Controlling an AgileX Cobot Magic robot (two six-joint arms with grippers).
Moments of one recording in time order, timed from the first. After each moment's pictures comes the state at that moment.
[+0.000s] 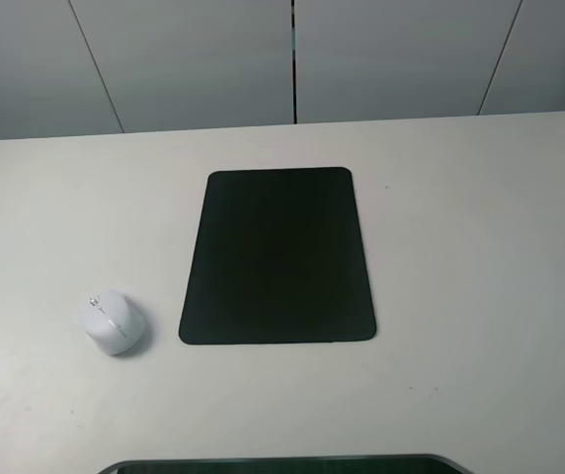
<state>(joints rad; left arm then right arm) 0.00 0.00 -0.51 0.00 1.09 -0.04 0.01 0.00 -0.50 0.02 1.10 0.01</state>
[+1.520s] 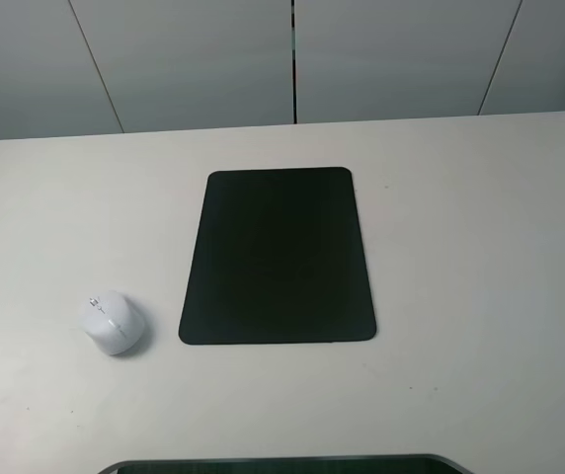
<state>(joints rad) 0.00 0.00 -0.51 0.00 1.09 -0.04 0.01 0.00 -0.50 0.01 1.10 0.01</state>
